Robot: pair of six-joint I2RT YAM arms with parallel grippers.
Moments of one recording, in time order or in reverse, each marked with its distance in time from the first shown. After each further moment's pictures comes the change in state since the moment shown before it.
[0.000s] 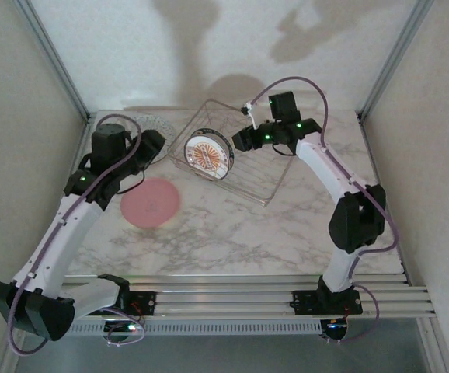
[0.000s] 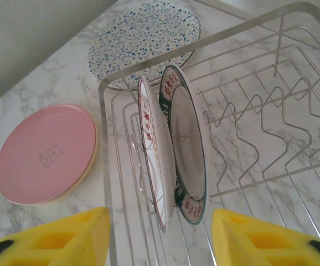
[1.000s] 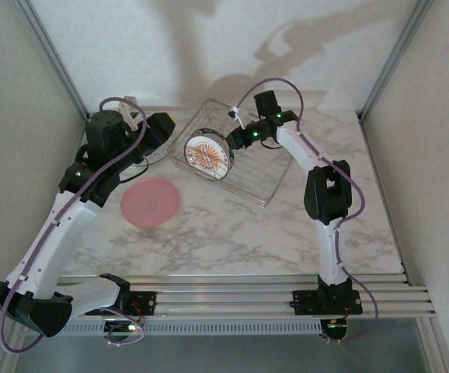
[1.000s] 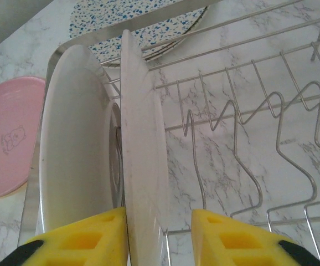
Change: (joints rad) left arm -0.085 0.014 0.153 0.034 0.005 0.118; right arm -0.006 0.381 0.315 -0.095 -0.085 -0.138
